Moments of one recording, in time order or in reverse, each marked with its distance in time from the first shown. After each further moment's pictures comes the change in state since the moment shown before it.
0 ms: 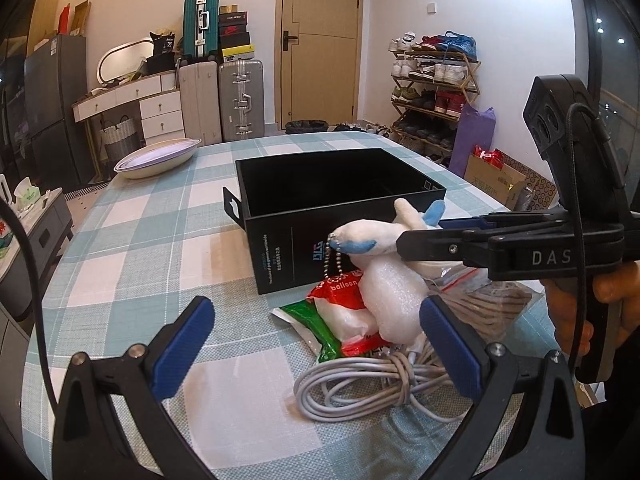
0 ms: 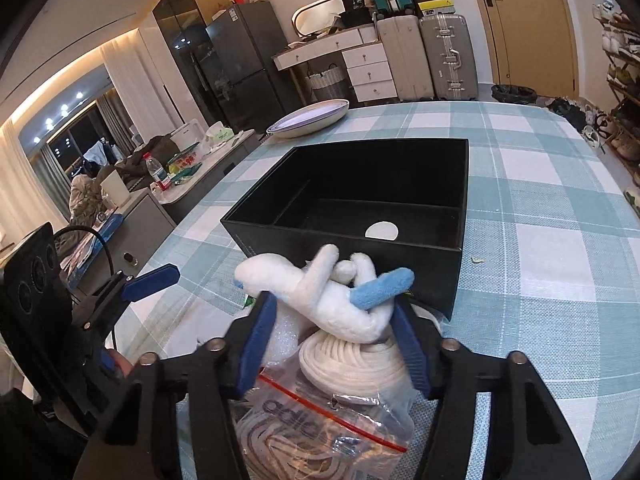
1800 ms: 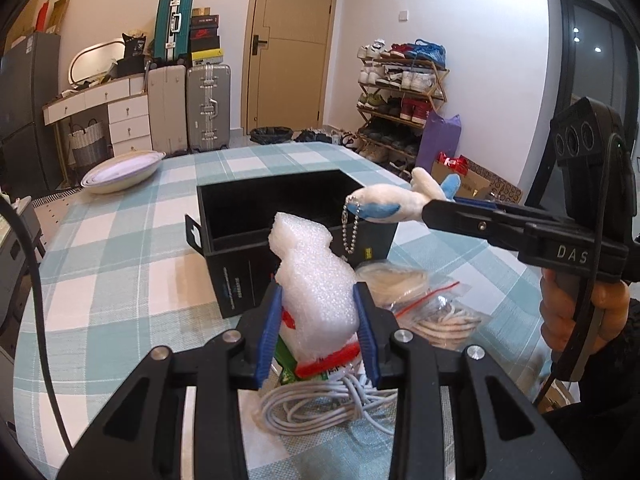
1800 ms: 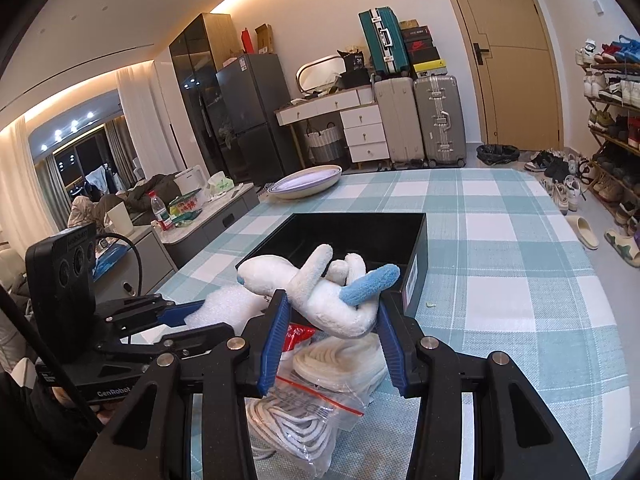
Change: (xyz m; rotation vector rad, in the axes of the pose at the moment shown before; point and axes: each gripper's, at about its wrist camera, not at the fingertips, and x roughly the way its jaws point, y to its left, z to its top) left arm -0.016 -0.007 0.020 0.013 -0.025 -0.134; right arm -0.072 0.002 -0.009 -0.046 -0.241 -0.049
